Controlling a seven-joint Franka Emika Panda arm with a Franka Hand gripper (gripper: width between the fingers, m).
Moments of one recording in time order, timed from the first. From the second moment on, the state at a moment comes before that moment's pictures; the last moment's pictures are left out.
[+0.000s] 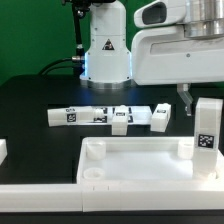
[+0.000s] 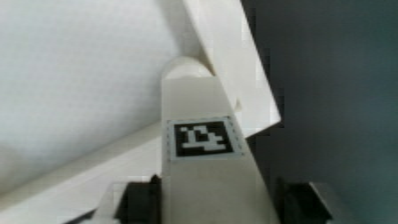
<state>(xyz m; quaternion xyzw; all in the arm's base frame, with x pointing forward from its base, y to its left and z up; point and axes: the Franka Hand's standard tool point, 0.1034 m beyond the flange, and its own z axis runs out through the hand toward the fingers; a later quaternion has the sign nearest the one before) 0.642 0.106 0.120 -0.95 0.30 -0.05 0.07</state>
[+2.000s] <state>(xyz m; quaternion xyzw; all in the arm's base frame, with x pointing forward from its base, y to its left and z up) 0.639 0.108 0.121 -1.00 0.00 -0.07 0.02</state>
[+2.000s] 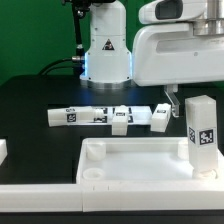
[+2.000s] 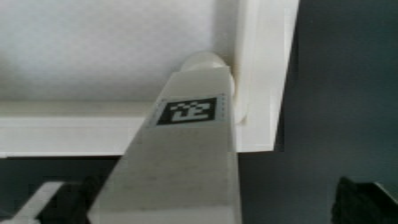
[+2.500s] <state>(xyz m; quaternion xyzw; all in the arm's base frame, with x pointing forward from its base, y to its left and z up) 0.638 0.108 0.120 -0.98 0.21 -0.06 0.04</state>
